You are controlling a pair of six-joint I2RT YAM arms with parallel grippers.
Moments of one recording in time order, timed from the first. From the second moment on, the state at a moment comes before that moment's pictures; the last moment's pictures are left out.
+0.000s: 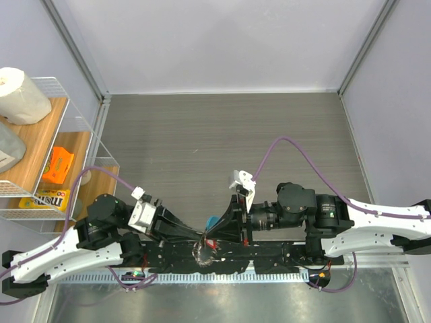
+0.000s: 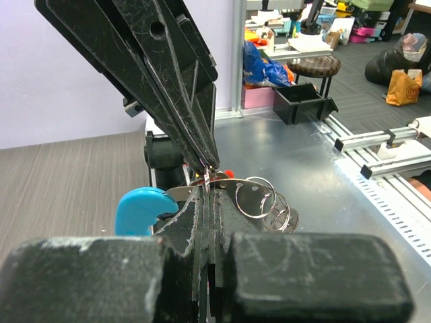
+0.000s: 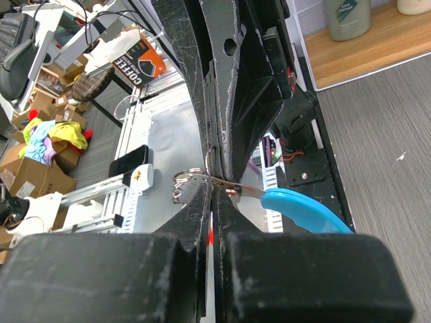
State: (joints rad) left arm -1.18 0.44 0.66 0.00 0.64 -0.13; right arm 1.49 0.92 1.07 -0.23 -0.11 0.46
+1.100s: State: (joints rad) left arm -1.18 0.43 0.63 0.21 0.60 -0.19; right arm 1.48 0.93 1.24 -0.37 -0.04 0.30
